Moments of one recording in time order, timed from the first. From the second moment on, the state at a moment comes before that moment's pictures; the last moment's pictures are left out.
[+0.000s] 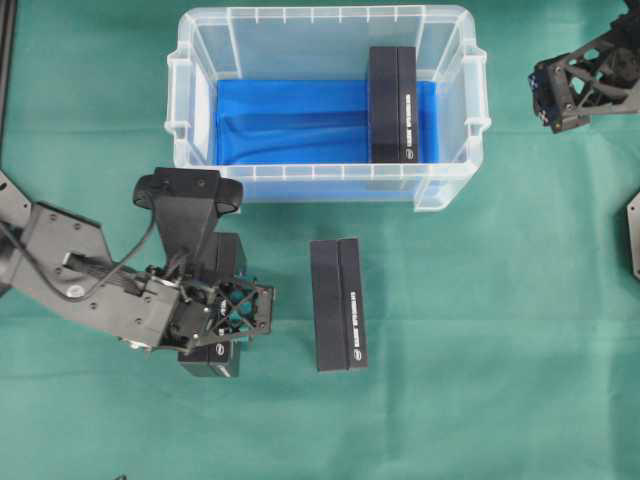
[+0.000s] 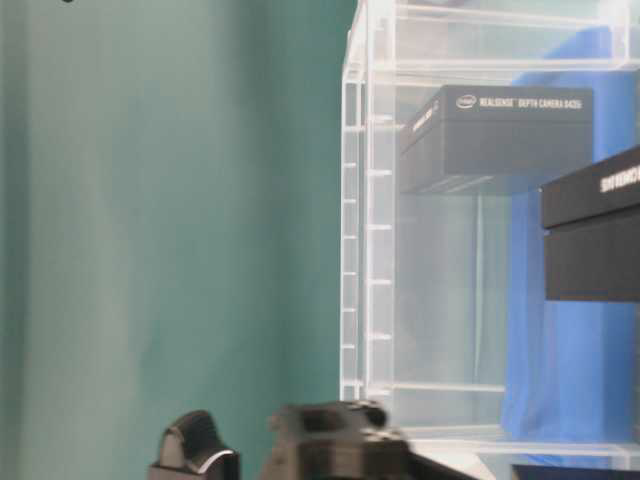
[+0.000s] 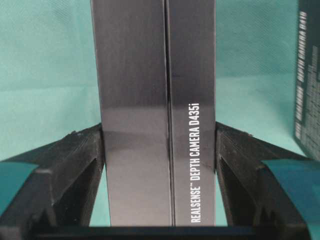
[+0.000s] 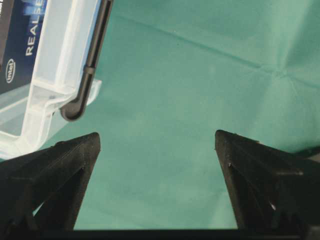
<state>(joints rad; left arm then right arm) -0.31 0.05 0.32 0.17 1.15 -1.90 -0.29 -0.51 0.51 -0.17 1.26 1.16</state>
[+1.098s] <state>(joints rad) -0.31 0.03 0.33 0.16 1.04 -1.89 -0.27 -0.51 0.51 -0.17 1.26 1.17</state>
